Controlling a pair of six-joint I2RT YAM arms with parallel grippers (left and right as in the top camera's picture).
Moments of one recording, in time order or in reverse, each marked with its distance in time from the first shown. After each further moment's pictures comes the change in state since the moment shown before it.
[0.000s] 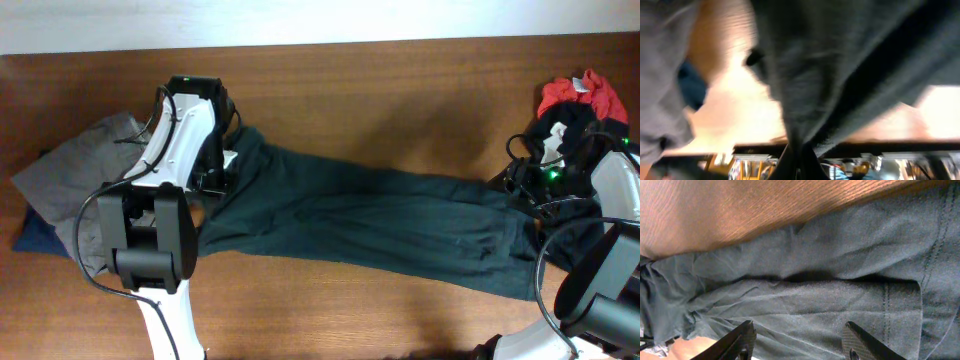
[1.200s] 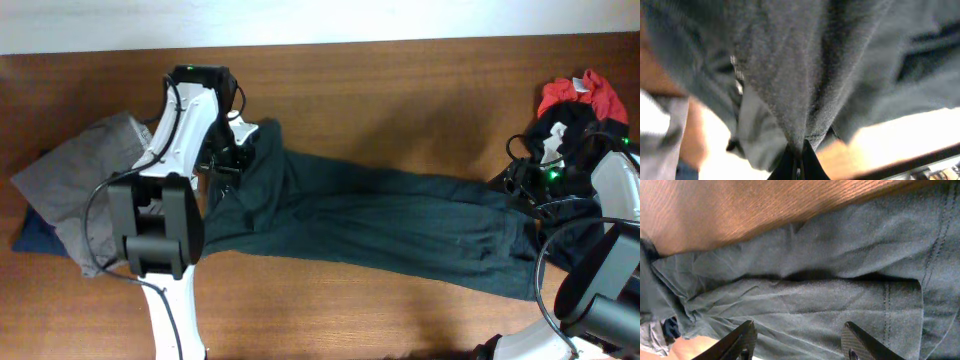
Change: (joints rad) left arm -0.001 0.082 0.165 0.121 0.229 0.218; right arm 0.000 0.000 0.000 -0.005 -0.002 -0.001
